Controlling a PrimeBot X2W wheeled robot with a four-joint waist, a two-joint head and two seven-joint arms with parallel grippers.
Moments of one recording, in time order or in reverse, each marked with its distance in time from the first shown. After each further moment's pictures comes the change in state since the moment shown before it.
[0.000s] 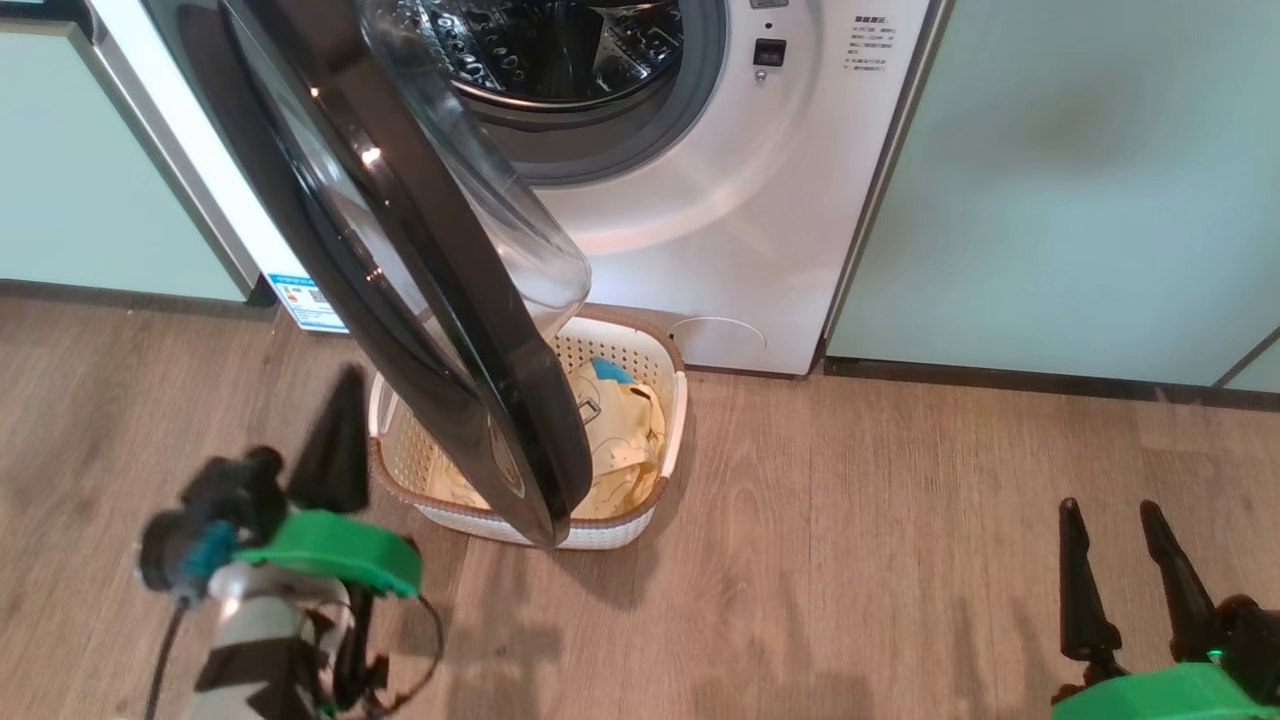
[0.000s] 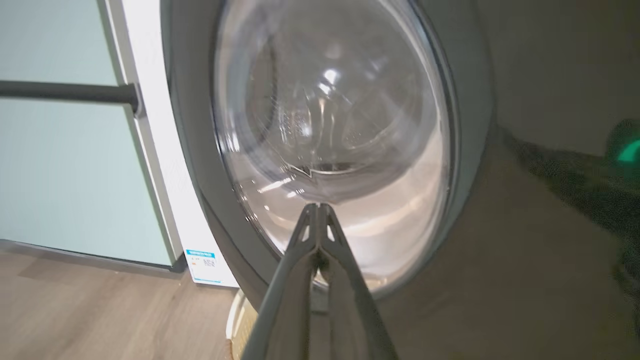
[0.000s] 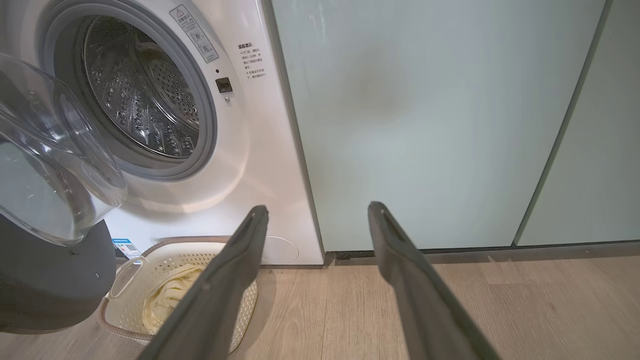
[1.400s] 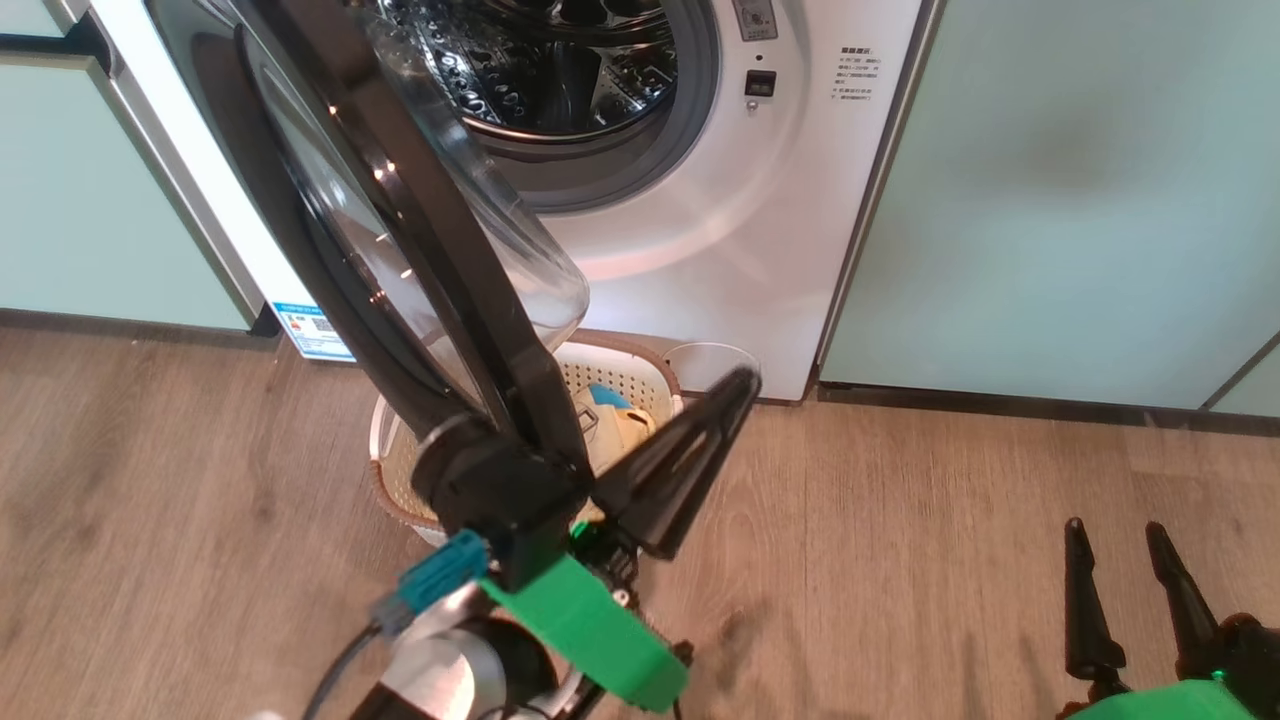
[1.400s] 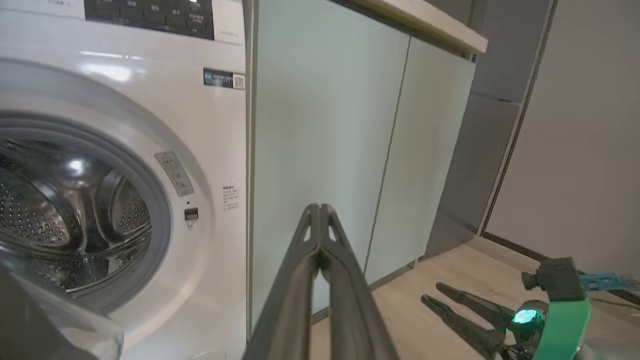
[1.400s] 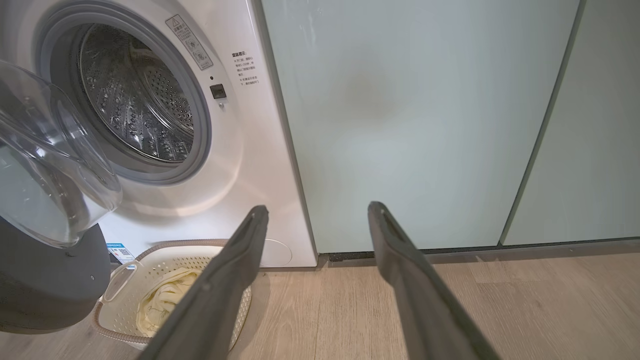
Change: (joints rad) left arm -0.015 0.018 -0.500 -0.611 -0.124 -0.045 0.371; right arm 0.026 0.005 -0.019 0.009 -0.010 0.000 0.000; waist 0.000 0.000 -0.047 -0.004
